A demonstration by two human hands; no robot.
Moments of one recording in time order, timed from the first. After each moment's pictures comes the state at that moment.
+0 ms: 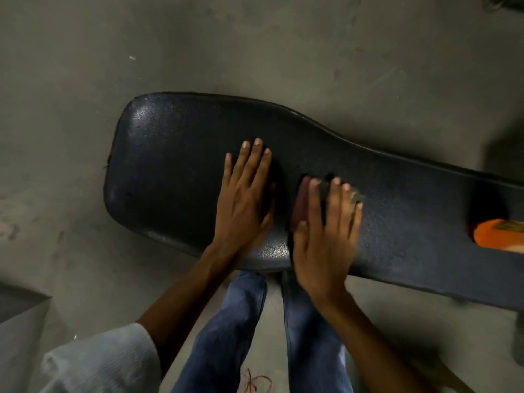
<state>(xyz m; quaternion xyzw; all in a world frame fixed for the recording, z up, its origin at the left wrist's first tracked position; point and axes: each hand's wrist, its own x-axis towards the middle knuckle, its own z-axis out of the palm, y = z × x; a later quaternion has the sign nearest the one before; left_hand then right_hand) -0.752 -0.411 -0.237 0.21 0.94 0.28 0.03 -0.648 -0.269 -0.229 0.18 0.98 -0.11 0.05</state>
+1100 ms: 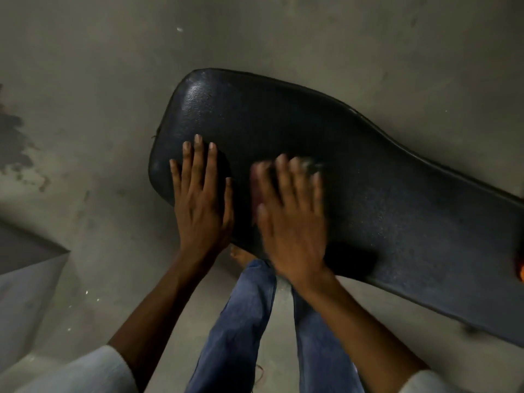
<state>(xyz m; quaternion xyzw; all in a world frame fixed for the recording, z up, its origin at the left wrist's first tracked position) -0.730 -0.523 -0.243 0.01 0.98 0.20 -0.06 -0.696 -0.354 -0.227 -0.07 0.99 -0.10 0.08</state>
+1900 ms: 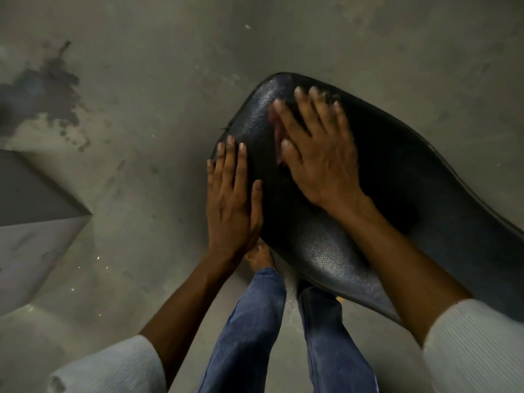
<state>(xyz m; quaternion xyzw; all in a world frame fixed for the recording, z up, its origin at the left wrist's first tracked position) -0.724 -0.557 -0.250 -0.08 0.96 0.27 -0.08 -0.839 -0.402 -0.229 -0.24 0.96 -0.12 0.02</state>
